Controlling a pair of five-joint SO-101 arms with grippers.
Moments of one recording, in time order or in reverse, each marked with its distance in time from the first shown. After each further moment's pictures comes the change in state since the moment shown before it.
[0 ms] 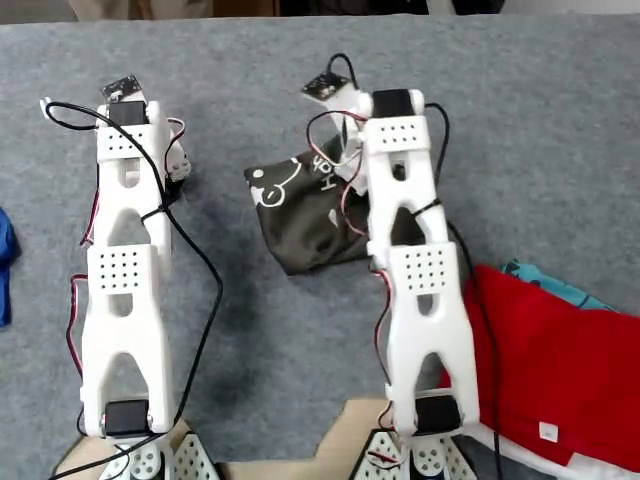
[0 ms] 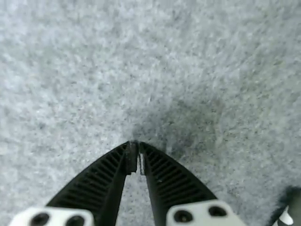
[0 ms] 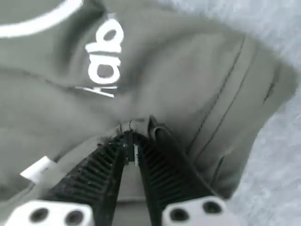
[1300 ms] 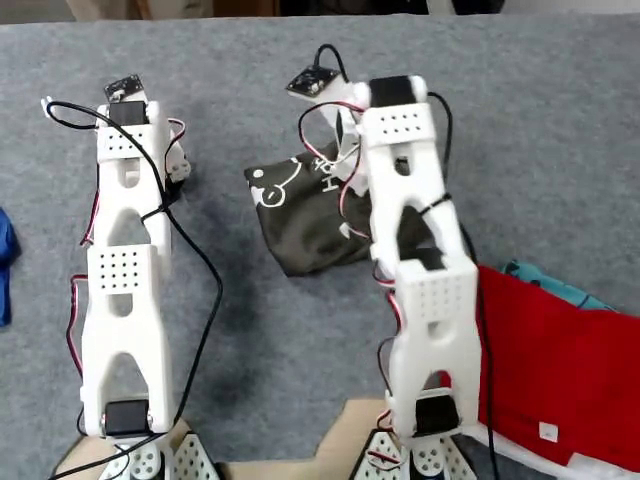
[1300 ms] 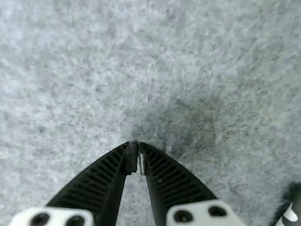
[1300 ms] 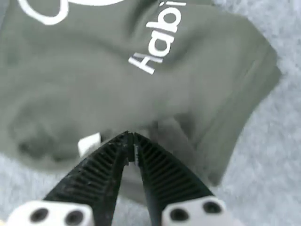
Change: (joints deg) left arm 0.0 0.0 0.0 0.0 -2.0; right arm -2.9 -19.5 22.4 -3.1 3.3
